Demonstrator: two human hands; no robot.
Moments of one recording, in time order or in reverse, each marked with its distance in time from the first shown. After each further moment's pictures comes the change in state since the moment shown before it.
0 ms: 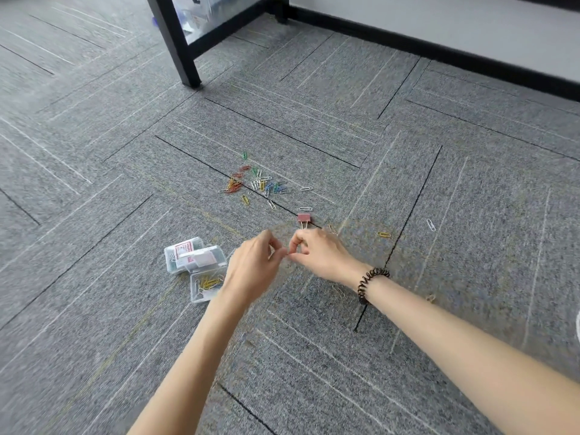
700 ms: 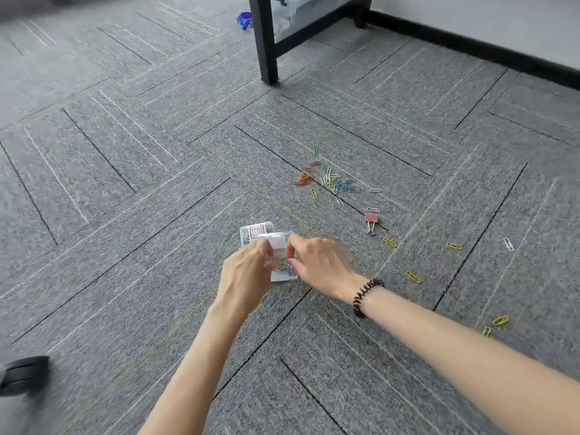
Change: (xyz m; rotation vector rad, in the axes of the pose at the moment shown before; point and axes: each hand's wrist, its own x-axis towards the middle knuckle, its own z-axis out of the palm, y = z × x) left_hand -0.065 -0.093 -0.056 0.253 0.129 -0.098; right_hand 0.014 -0.097 0.070 -0.314 0.056 -0.388
